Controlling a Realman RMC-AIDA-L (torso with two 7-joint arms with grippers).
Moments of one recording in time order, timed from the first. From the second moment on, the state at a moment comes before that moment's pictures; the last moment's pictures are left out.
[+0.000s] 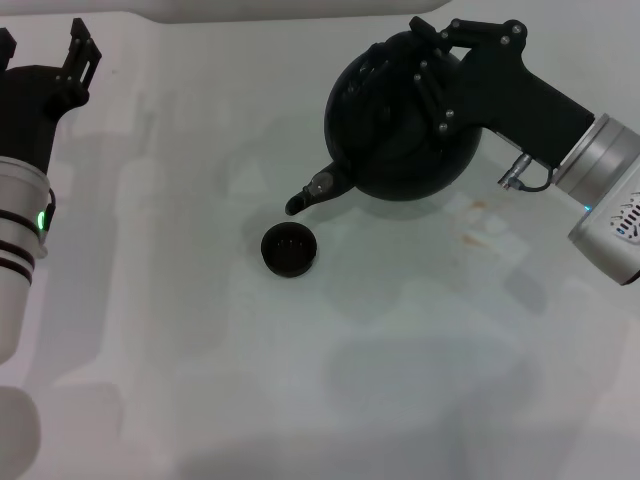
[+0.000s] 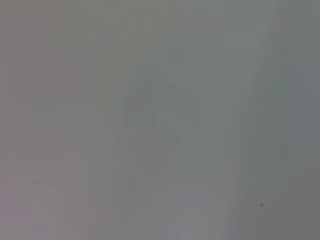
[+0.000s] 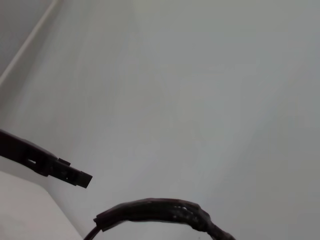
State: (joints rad) left arm -0.32 -2.08 2.34 0.54 2.02 -1.04 -3.01; right arm 0.44 2.03 -1.99 -0.38 -0.12 -1.21 -0.06
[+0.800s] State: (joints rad) left arm -0.32 -2.08 2.33 0.54 2.02 -1.04 -3.01; right arm 0.44 2.03 -2.00 -0.39 -0.12 -1.20 -0.18
